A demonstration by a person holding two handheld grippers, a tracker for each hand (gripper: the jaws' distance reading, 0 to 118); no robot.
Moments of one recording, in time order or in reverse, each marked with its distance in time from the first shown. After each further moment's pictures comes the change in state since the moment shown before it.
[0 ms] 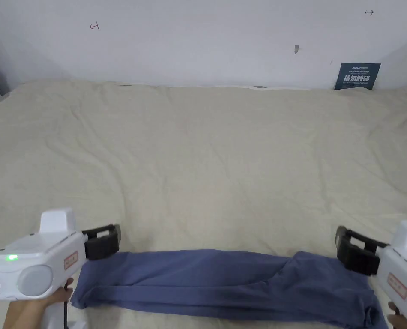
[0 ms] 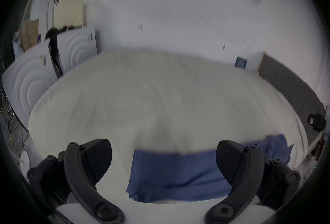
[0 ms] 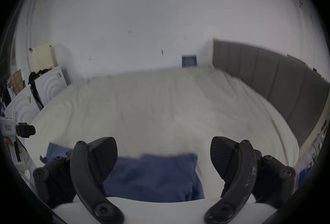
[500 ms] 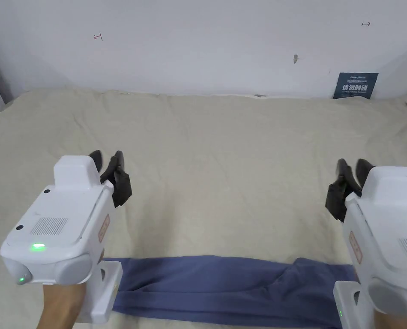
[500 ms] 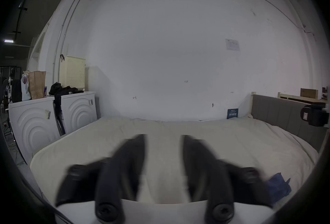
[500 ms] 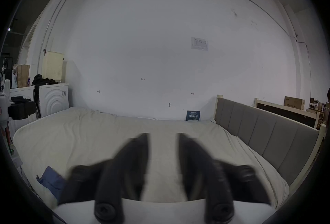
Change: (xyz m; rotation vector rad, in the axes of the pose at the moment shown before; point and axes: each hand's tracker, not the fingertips) left arm 0.073 0.048 0.057 0.477 0.005 -0.089; right arm -0.073 0.055 0.035 0.340 -0.048 0.133
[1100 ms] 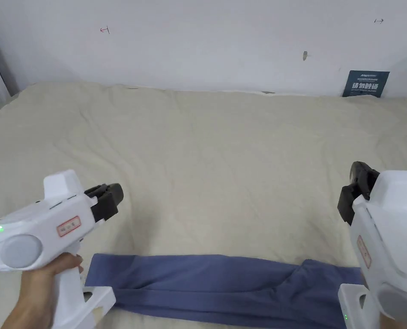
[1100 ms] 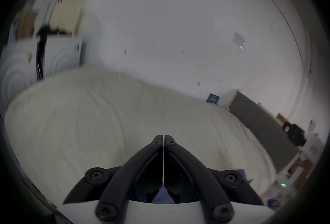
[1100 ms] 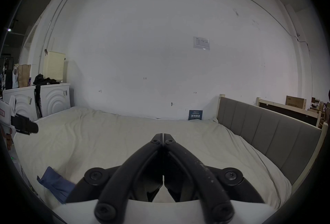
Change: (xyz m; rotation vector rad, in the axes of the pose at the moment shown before) left arm -0.088 -0.030 -0.038 -0.424 -0.242 0.392; right arm -0.005 -0.007 -0.013 -0.008 0.017 -0.001
